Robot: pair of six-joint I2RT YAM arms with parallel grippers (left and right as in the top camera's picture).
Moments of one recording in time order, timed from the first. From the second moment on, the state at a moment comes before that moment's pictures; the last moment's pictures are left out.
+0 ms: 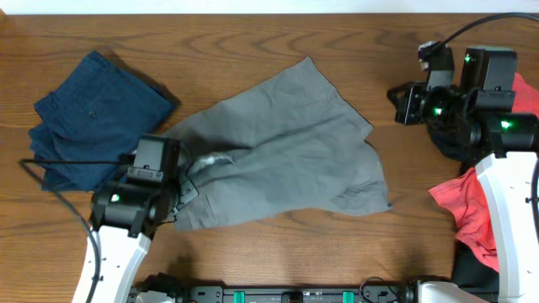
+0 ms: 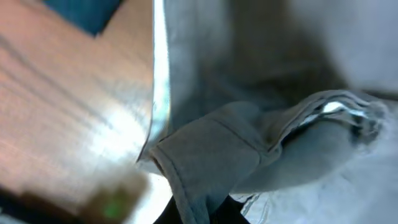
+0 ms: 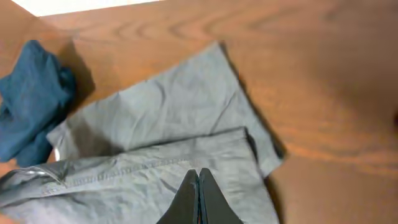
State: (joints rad) left arm -0.18 1.01 0.94 -1.12 -0.11 -0.78; right arm 0.00 1.36 1.33 -0.75 -0.46 0.10
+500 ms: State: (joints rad) left arm -0.17 1.06 0.94 -1.16 -0.14 -0.78; right arm 0.08 1.56 1.32 -0.84 -0.36 0.14
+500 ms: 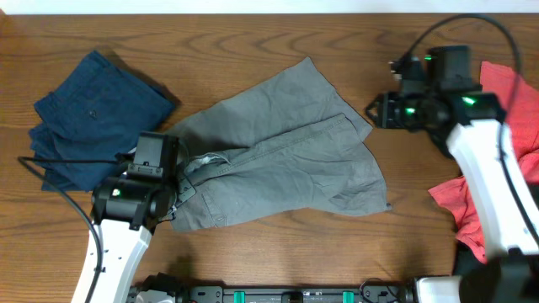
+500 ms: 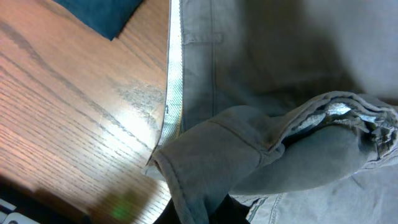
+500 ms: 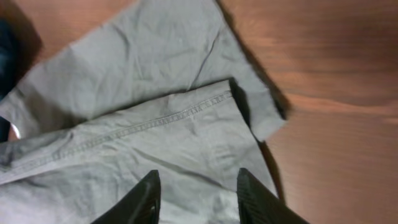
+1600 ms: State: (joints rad) left arm -0.17 1.12 0.94 -1.16 -0.14 -0.78; right arm 0.28 2.02 1.31 -0.56 -0.12 0.75
